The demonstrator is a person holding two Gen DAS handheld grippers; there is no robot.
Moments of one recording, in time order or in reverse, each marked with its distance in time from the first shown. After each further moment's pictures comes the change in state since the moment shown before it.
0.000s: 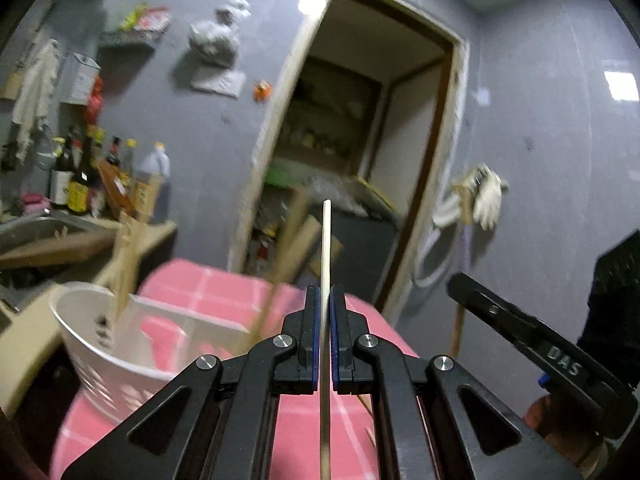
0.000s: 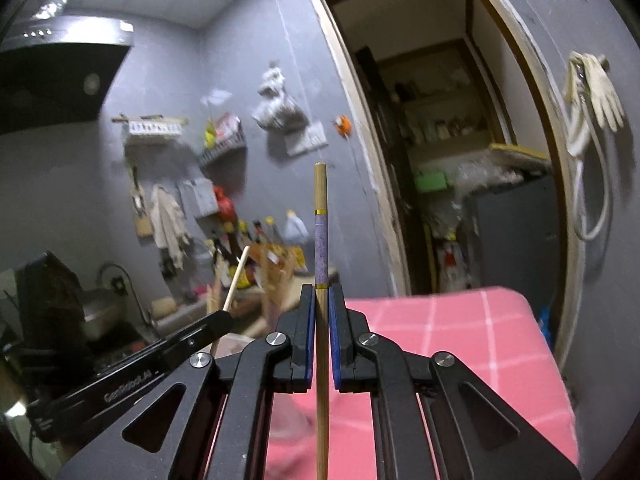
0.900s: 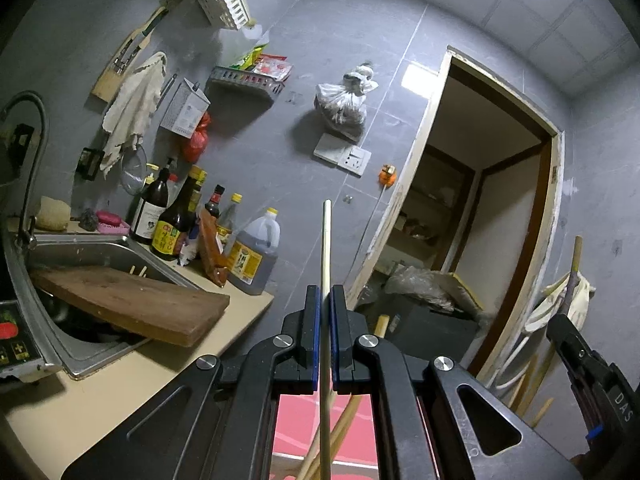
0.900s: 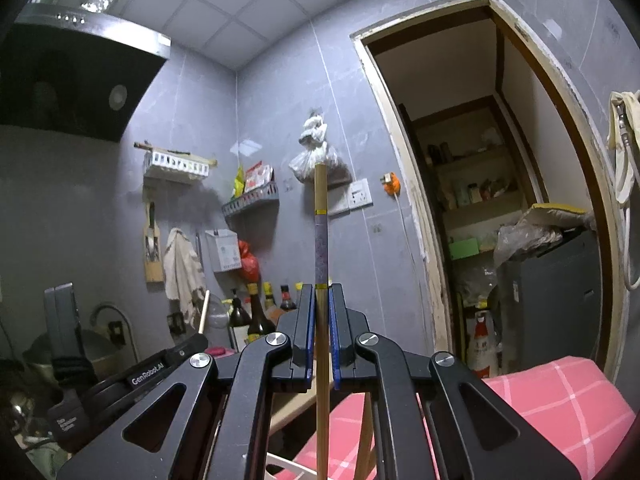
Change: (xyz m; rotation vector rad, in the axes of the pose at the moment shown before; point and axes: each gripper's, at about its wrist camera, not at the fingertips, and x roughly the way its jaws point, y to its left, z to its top) left arm 0.002 0.169 0.058 -0.162 -0.261 0.258; right arm 0.105 0.063 0.004 -0.071 -0.240 0.058
